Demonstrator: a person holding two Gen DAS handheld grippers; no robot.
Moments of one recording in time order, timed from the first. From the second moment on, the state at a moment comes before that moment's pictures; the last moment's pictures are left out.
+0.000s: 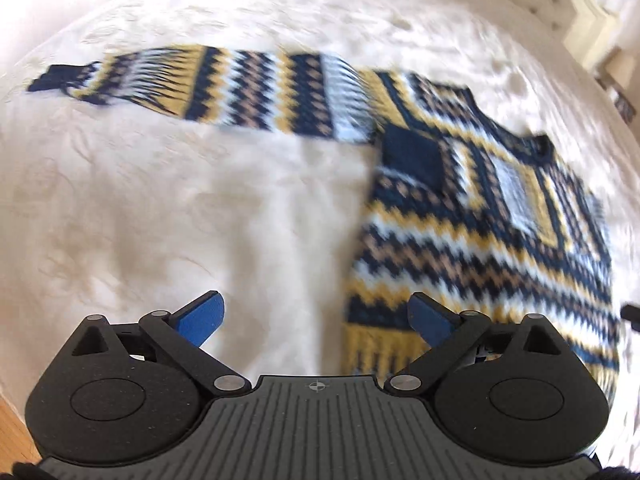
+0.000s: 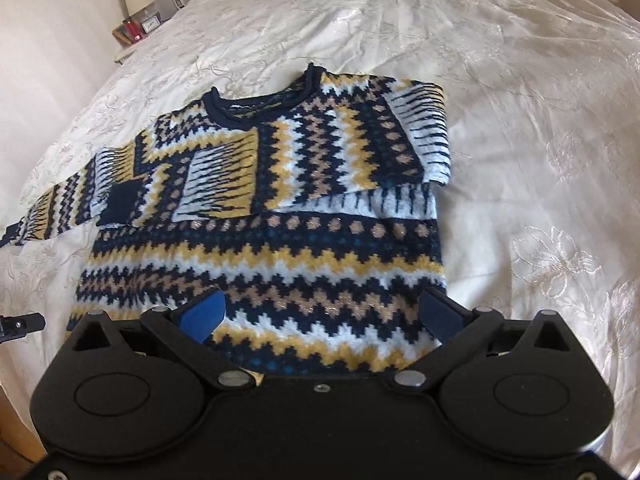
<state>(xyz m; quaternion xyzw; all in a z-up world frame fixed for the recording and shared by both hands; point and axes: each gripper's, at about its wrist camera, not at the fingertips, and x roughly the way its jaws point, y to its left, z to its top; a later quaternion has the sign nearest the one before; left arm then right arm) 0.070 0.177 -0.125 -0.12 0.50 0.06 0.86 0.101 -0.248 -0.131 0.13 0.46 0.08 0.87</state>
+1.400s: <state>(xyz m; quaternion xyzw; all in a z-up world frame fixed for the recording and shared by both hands) 0.229 0.475 -0.164 -0.22 0.43 0.19 0.85 0.164 -0.037 -0.099 0.11 0.49 0.08 0.86</state>
